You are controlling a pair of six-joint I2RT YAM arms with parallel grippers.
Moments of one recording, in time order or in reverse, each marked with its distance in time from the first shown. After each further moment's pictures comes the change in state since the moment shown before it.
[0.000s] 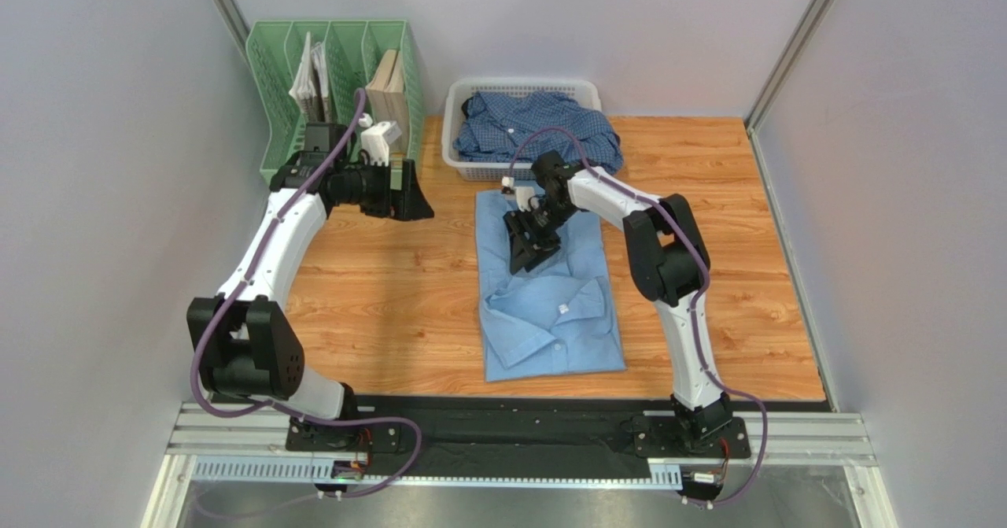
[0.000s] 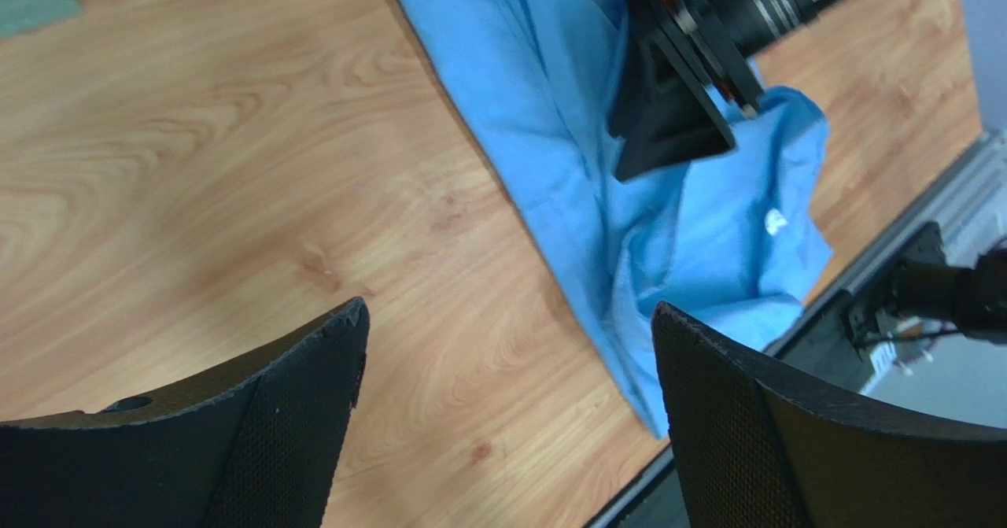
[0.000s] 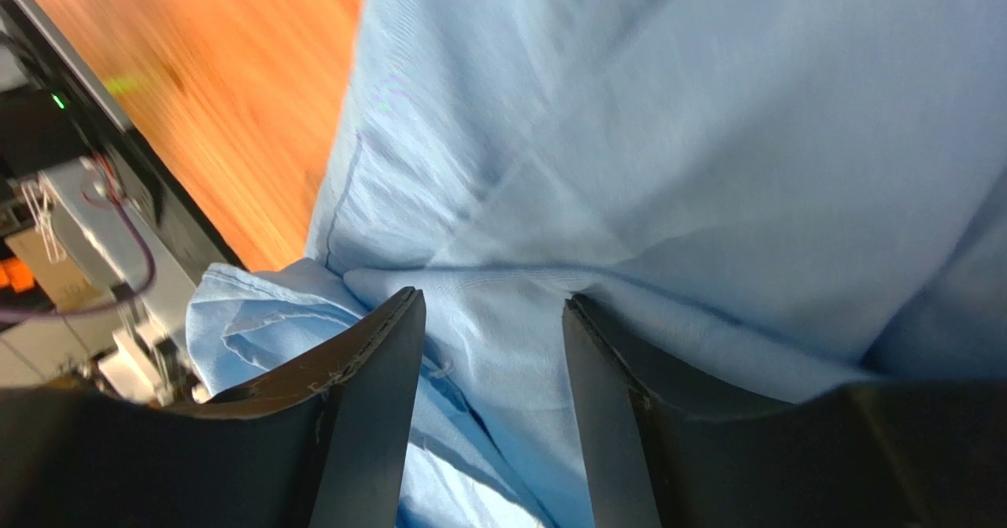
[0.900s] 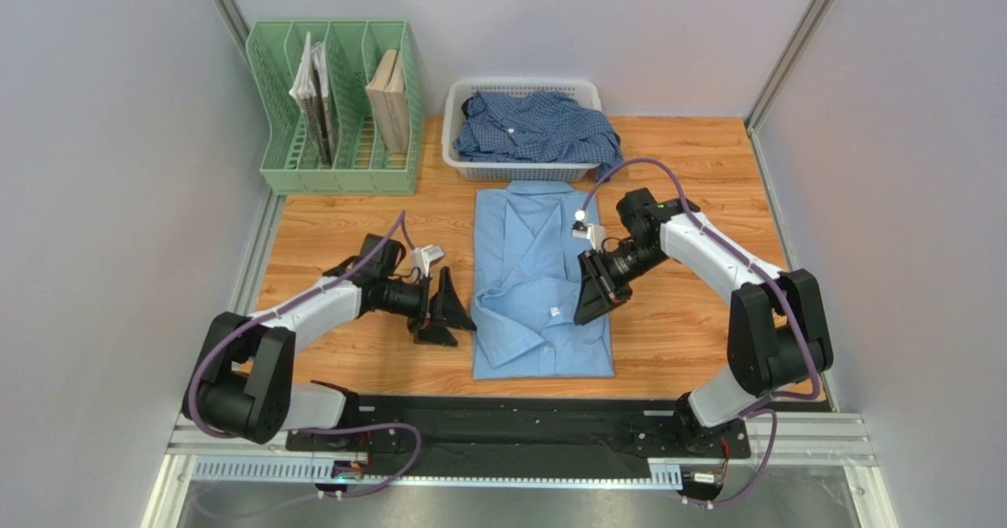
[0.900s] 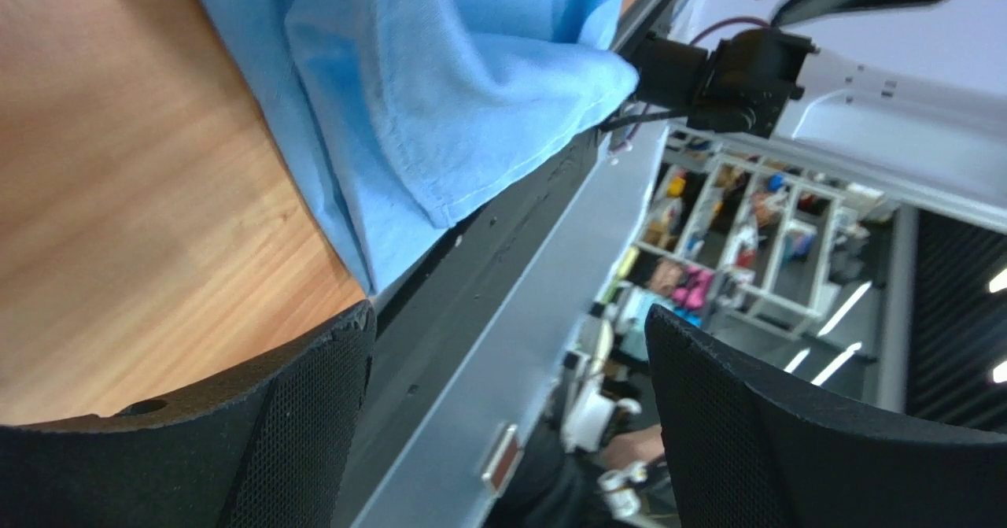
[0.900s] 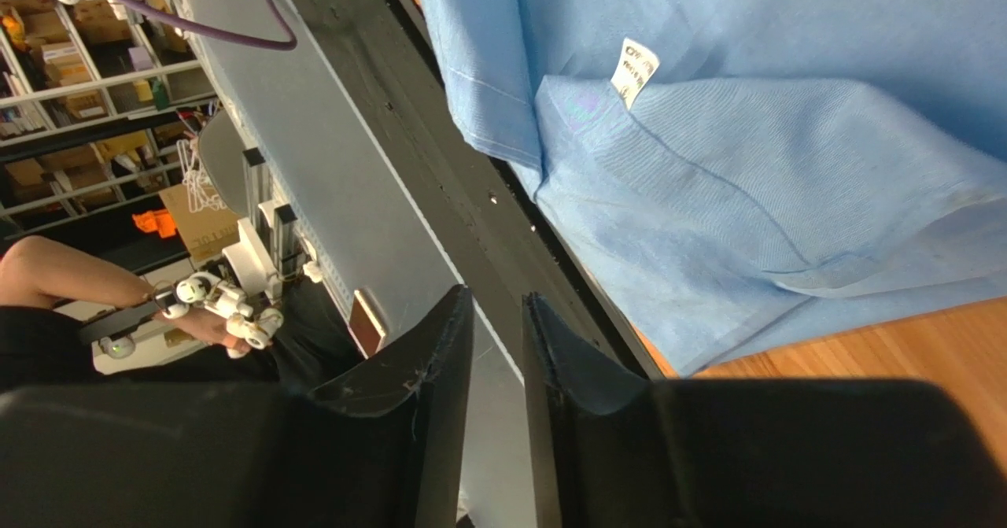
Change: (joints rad) left arm -0.218 -0.155 -0.722 0.311 0.367 -0.493; right arm -0.162 -0.691 -0.668 -0.153 -0.211 -0.146
